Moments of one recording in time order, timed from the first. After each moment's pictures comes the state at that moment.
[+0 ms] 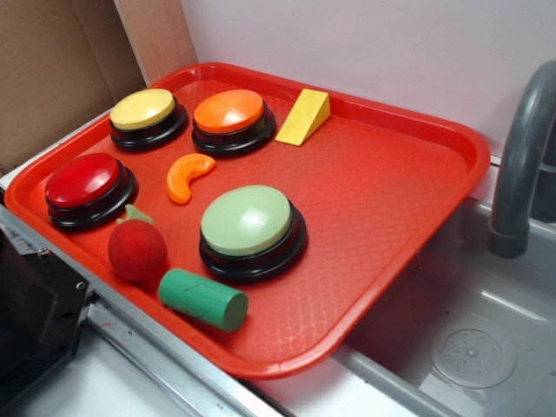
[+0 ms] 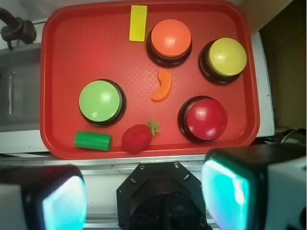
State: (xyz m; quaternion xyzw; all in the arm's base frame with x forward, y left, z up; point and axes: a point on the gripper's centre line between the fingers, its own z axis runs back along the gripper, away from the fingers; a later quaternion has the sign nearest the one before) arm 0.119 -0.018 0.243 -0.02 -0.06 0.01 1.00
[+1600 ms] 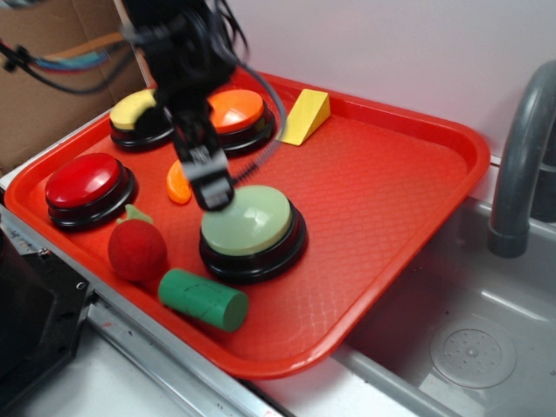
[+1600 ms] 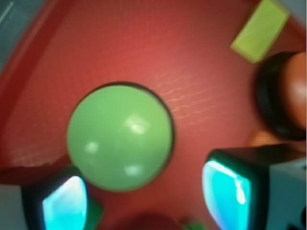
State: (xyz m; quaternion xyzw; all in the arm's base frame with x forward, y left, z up) arm 0.192 -0.077 0.069 -0.03 -0.04 -0.25 0.97
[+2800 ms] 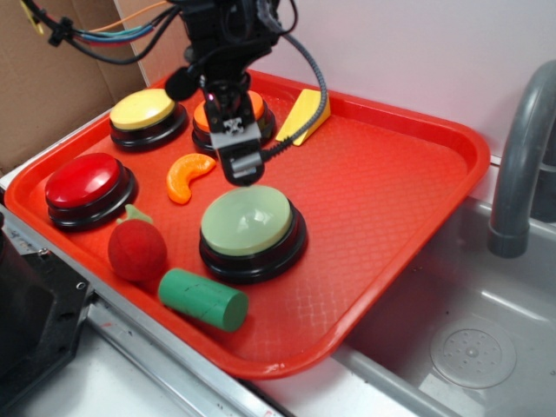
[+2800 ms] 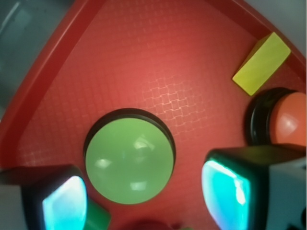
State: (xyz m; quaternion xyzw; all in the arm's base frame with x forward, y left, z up) arm 0.202 -0.096 0.104 0.01 -0.04 -0.28 0.96
